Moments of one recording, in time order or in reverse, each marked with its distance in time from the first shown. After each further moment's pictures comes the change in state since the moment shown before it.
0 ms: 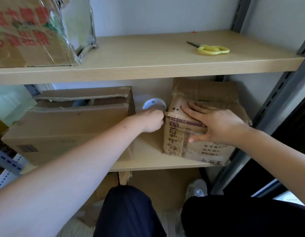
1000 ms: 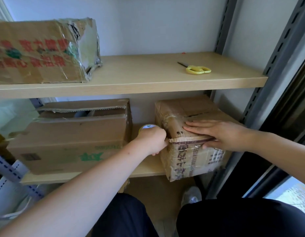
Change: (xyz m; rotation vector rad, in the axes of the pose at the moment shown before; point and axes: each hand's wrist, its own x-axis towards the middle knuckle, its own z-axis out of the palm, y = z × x) left_hand -0.046 0.038 0.011 -0.075 0.079 -0.024; right_hand -0.039 0.032 -0.018 0.160 -0.164 -0.183
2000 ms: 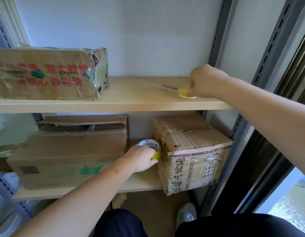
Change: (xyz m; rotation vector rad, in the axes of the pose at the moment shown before) left_hand -0.027 -0.038 0.008 0.112 0.095 0.139; right_hand 0.030 -0.091 -0.191 -0.264 0.345 0.557
